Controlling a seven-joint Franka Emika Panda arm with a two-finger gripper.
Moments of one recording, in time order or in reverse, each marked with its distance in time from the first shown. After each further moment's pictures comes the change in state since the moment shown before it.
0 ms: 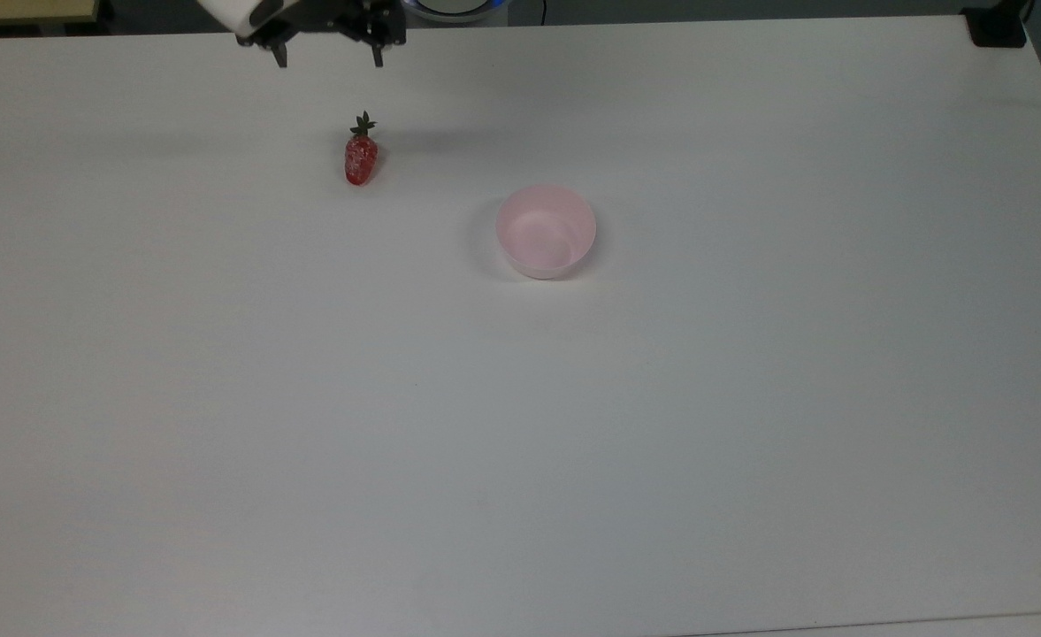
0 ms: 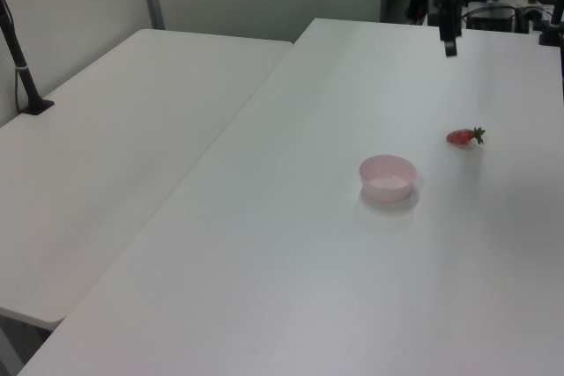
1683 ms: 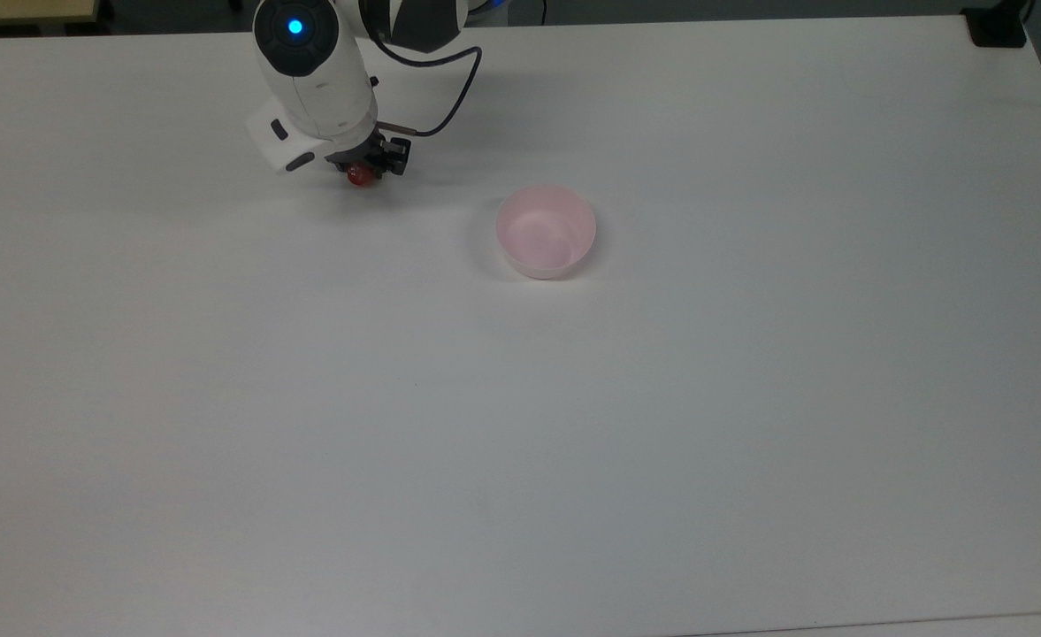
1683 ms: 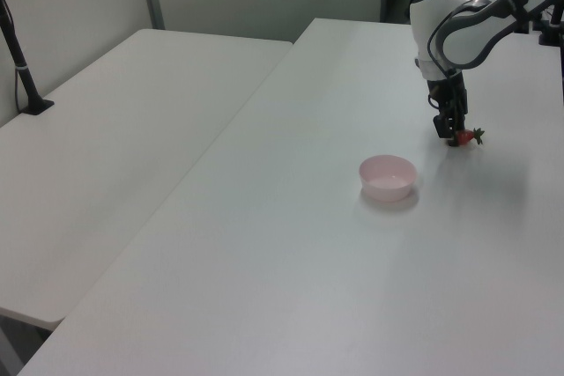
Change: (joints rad) arm -0.031 0.167 0.000 -0.340 0.001 0.447 0.236
